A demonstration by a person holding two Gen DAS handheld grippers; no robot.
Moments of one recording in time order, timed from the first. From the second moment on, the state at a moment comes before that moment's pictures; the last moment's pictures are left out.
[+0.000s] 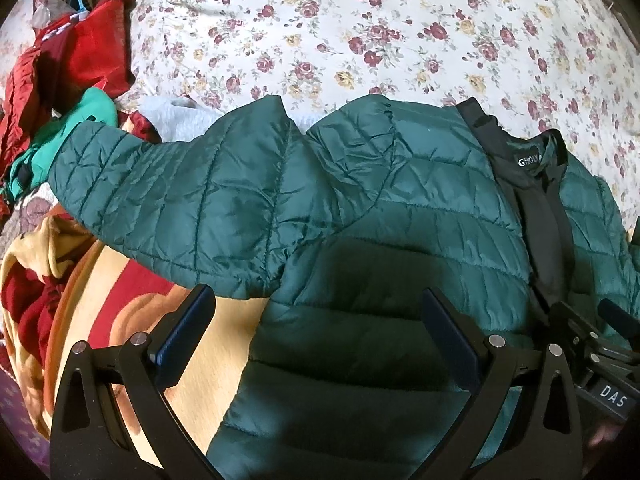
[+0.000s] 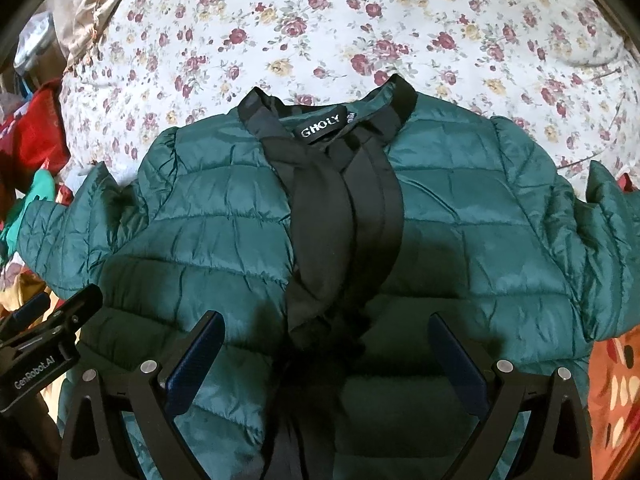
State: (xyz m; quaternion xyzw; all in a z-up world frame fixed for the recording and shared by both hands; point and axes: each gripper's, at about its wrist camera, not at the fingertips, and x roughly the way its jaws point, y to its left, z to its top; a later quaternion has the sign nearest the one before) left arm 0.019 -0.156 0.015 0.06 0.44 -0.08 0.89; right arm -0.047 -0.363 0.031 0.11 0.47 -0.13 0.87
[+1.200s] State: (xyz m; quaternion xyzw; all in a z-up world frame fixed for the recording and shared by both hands) left arm 0.144 0.062 0.039 -0.01 0.42 0.15 0.89; right arm -0.030 -0.331 0.017 0.08 0.49 -0.09 0.87
